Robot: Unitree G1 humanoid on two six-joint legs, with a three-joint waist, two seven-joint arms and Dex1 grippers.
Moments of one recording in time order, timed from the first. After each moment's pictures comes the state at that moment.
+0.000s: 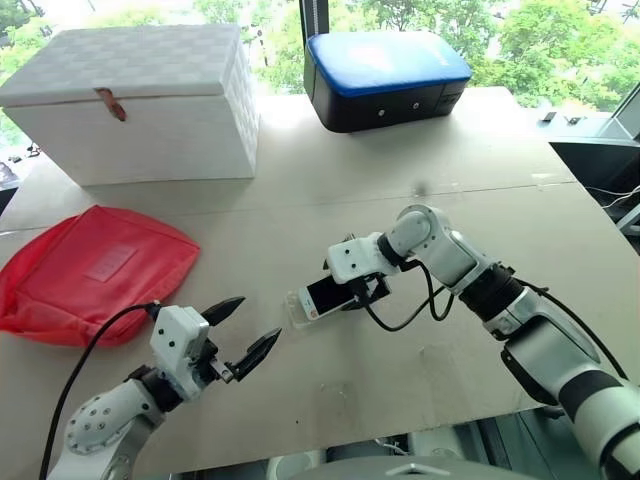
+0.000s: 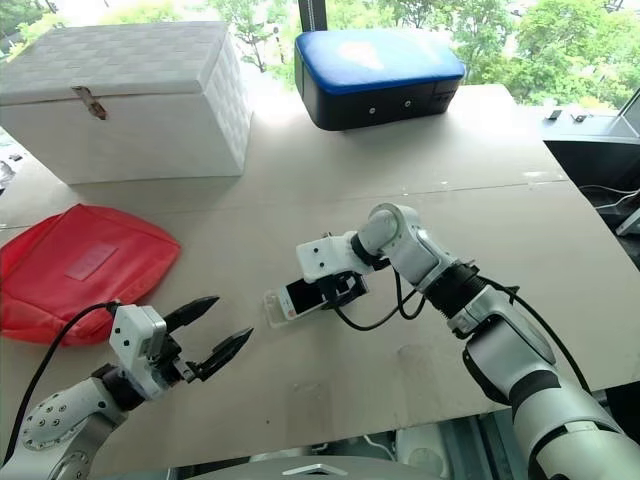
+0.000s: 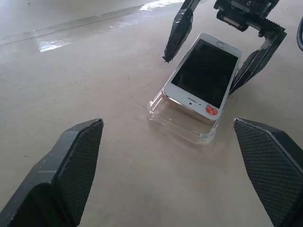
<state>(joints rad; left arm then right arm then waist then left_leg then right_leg) 0.51 0.54 0.30 -0.53 -0.49 0.19 -0.77 -0.90 -0.28 0.62 0.33 -0.21 0.13 1.32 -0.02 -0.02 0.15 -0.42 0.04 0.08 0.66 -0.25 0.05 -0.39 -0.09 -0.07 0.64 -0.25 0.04</state>
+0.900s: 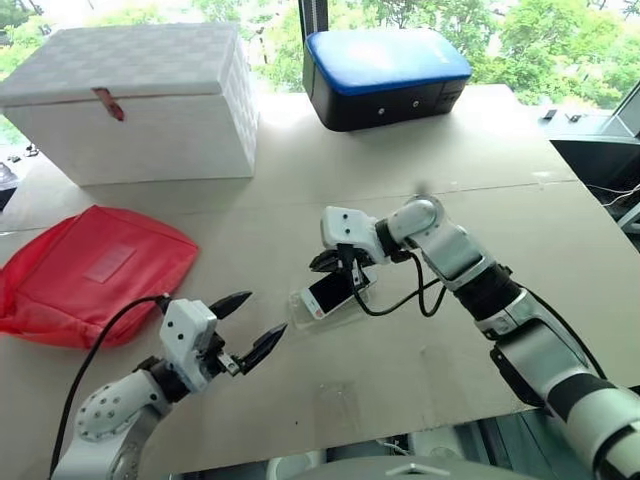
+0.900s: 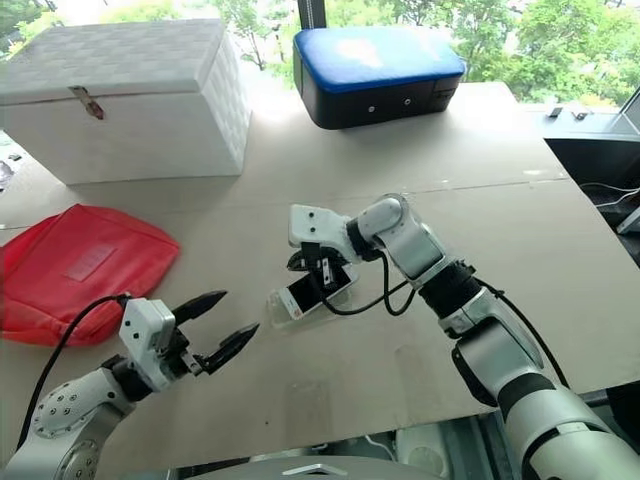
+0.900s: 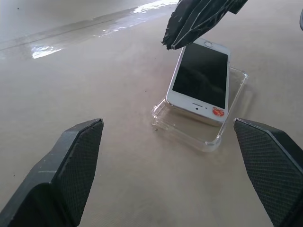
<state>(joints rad) 0.45 0.54 0.27 -0.50 -0.47 0.19 -0.78 -0.89 -0.20 0.51 0.27 -0.04 0.36 1.20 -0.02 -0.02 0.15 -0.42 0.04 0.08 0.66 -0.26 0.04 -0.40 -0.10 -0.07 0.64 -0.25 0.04</state>
